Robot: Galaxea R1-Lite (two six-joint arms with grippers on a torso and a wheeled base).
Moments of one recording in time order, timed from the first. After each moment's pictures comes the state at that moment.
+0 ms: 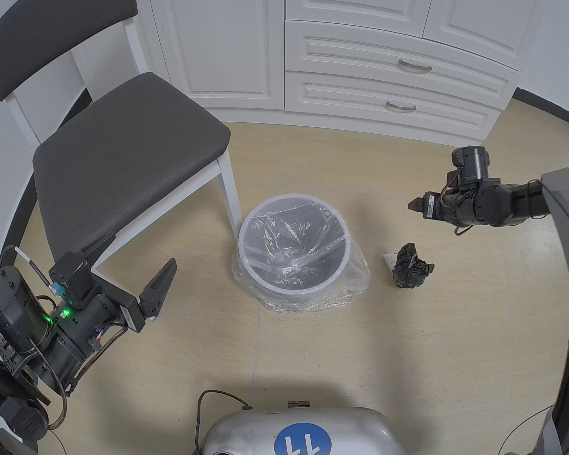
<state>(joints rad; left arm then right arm) -0.45 1.59 -0.13 -1.53 0.10 0.18 0.12 2.24 -1.63 -0.11 -0.09 0.19</state>
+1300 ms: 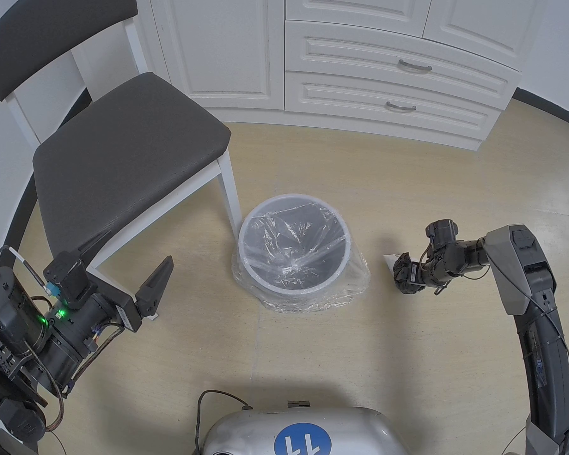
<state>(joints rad) -0.45 1.56 -0.12 -1.53 0.12 0.18 0.05 2.77 -2.00 0.09 -0.01 0.25</state>
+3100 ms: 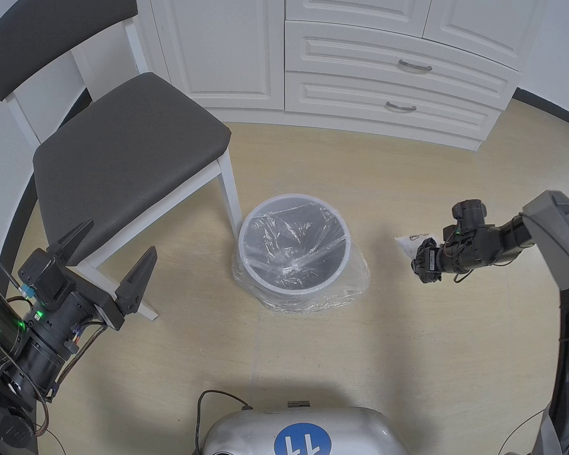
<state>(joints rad) -0.46 1.46 -0.10 -1.53 0.12 0.21 0.03 2.40 -1.50 -0.14 0.13 0.11</state>
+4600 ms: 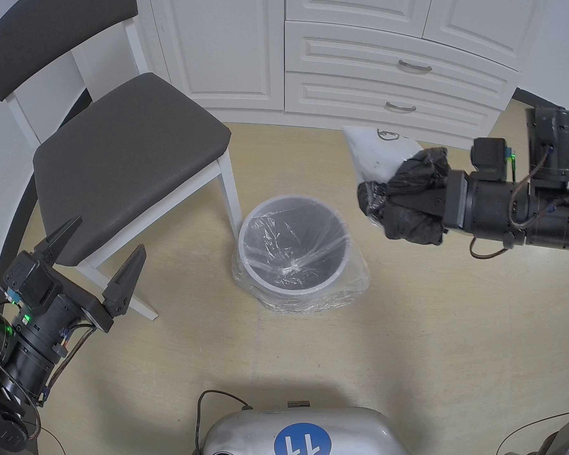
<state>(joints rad) -0.46 1.40 -0.08 -1.53 0.12 0.24 0.53 1.51 -1.05 -0.20 0.26 0.41</state>
